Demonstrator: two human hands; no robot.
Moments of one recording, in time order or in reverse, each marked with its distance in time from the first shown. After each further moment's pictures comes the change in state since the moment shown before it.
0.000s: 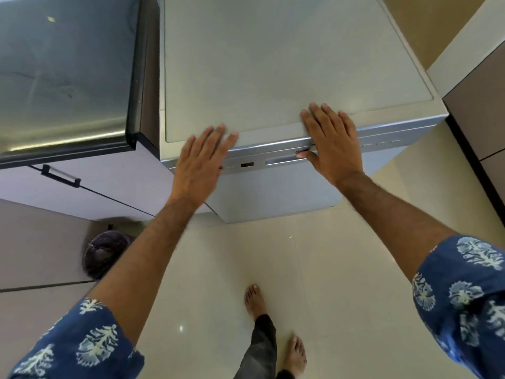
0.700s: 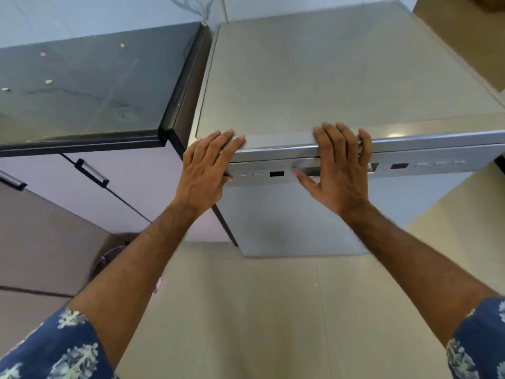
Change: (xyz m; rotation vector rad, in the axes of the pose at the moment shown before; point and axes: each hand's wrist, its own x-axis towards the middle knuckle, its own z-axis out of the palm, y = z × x) left_hand -0.029 -0.030 0.021 -0.007 0.250 -0.046; right_hand 0.000 -0.063 0.054 0.104 0.521 -0.008
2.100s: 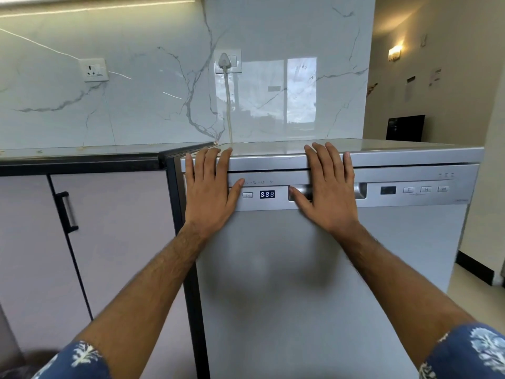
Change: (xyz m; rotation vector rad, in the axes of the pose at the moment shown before) left_hand 0.001 0.027 0.086 0.140 0.630 -0.157; right_hand -0.022 0.017 0.063 -0.106 0.432 -0.102
